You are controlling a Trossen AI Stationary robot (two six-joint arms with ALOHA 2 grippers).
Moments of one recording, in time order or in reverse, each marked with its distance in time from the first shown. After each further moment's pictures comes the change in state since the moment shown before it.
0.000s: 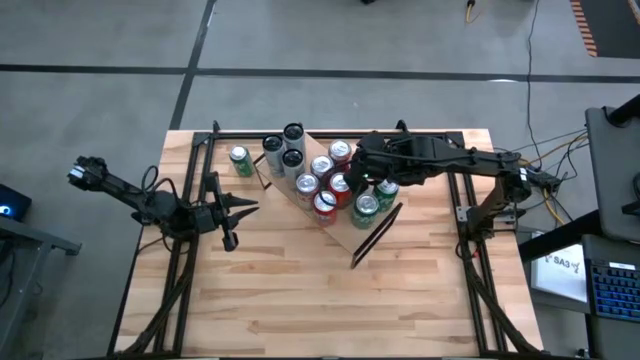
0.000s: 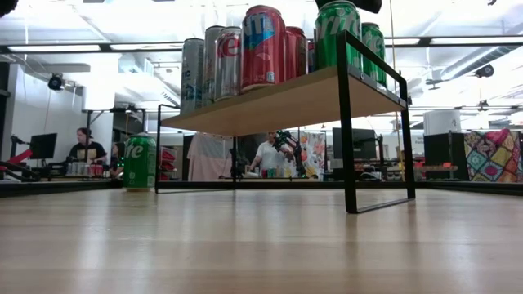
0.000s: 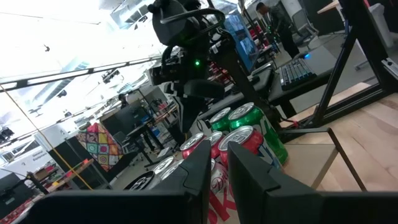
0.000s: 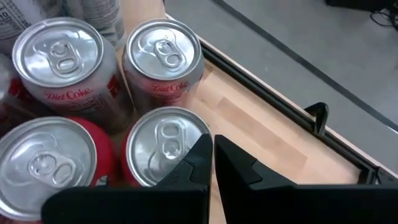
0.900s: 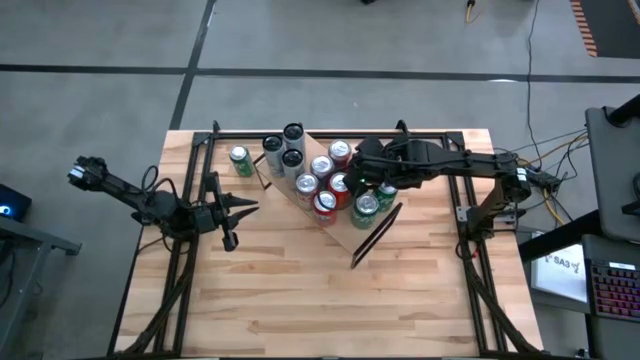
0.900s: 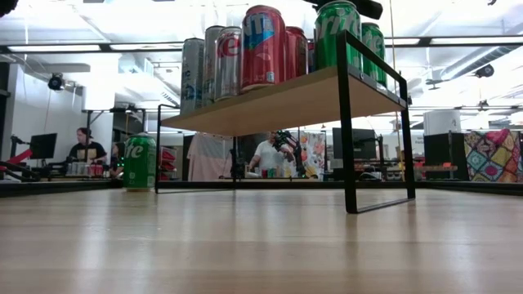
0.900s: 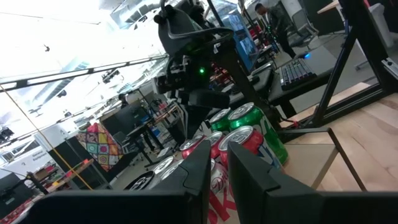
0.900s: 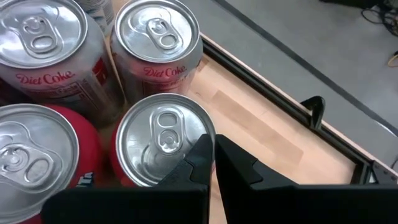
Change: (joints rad) left arm 0.000 0.000 0.000 0.000 0.000 0.000; right arm 0.002 0.003 -0.057 0.014 0.009 0.020
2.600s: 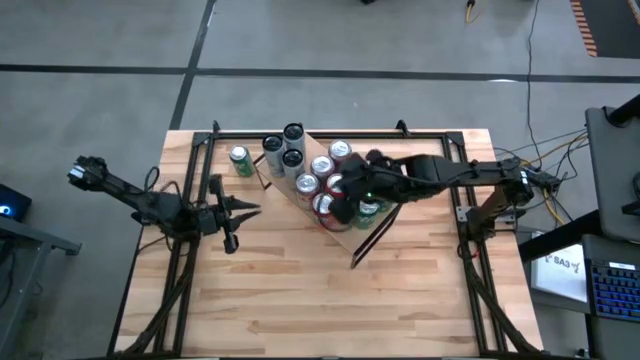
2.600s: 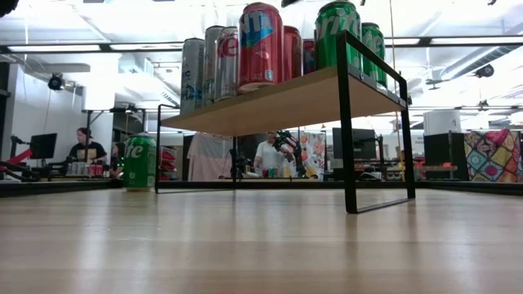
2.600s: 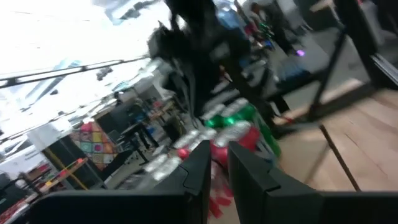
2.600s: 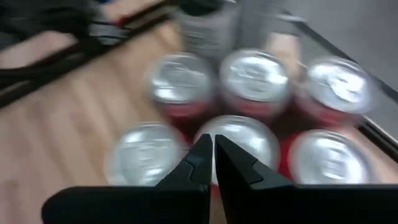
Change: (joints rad) left arm 0.000 0.010 0.000 -0.017 0.011 -0.019; right arm 0.118 -0.002 0.050 0.297 -0.167 -0.166
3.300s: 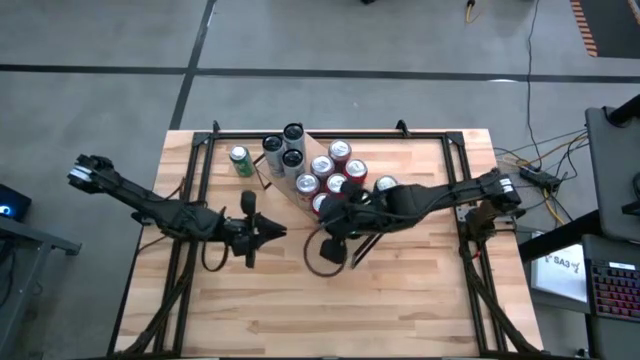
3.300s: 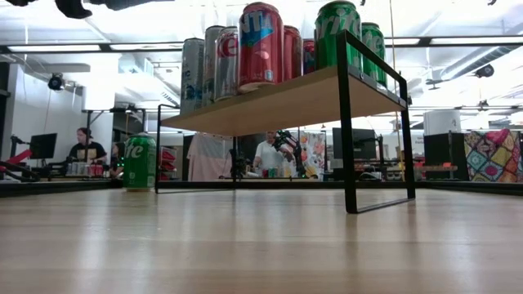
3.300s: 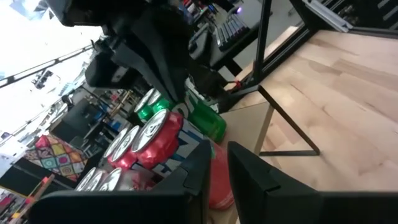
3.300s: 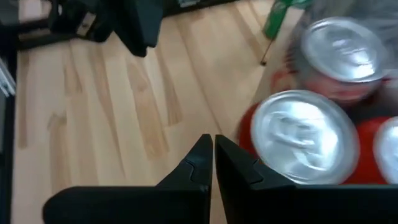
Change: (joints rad) left arm 0.039 0.322 0.104 -0.058 0.156 0.060; right arm 0.138 0.107 0.001 0.136 -0.109 -0.160
